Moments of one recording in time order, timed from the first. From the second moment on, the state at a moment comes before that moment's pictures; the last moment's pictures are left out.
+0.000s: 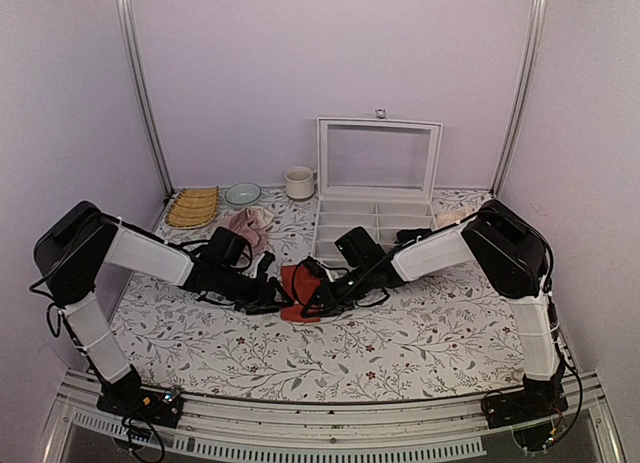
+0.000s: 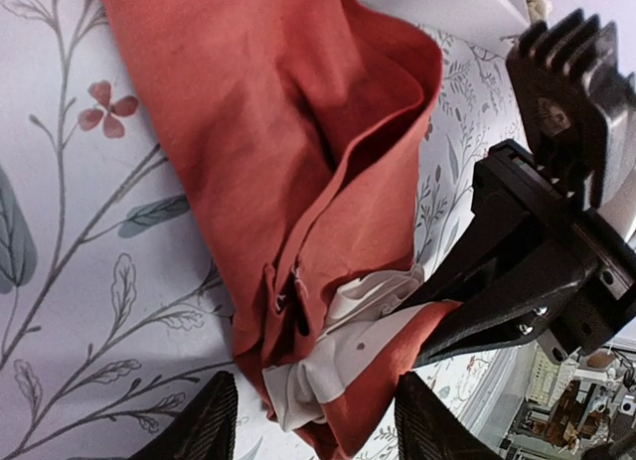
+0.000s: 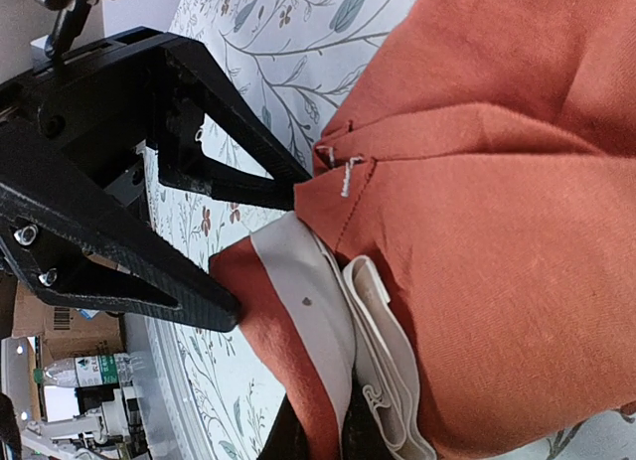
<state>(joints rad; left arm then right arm) -0.60 1.75 0.76 0.07 0.55 -0.64 0.84 2.21 1.35 0.01 -0.74 0.51</state>
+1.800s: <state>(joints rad) -0.63 1.81 0.89 -0.11 0.54 -0.58 0.86 2.16 1.28 0.08 -0.67 0.46</state>
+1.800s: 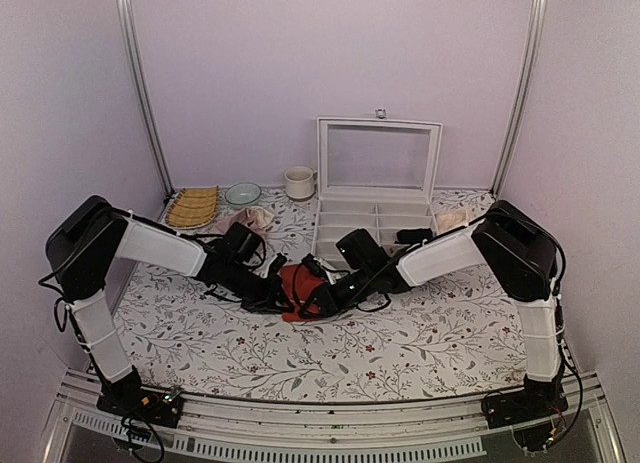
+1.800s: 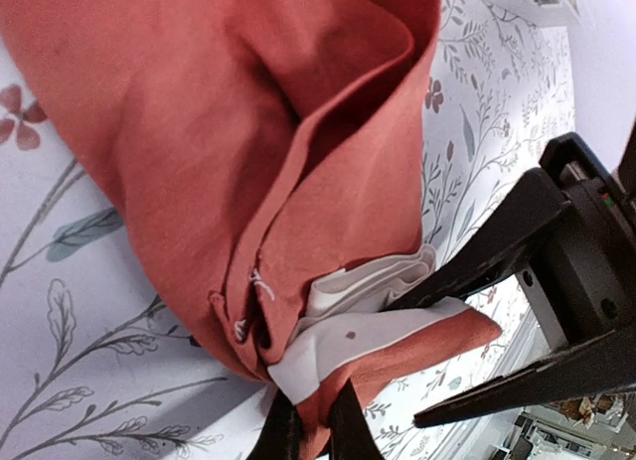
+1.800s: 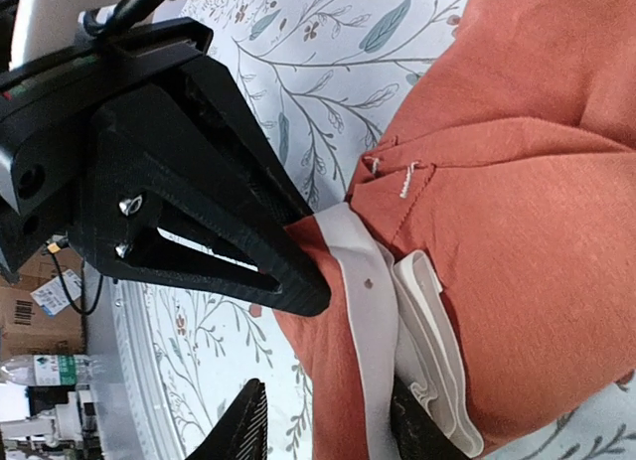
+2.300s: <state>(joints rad) -0.64 1.83 0.93 -0.14 0.54 -0.56 0.93 1.94 1.07 0.04 -0.21 0.25</state>
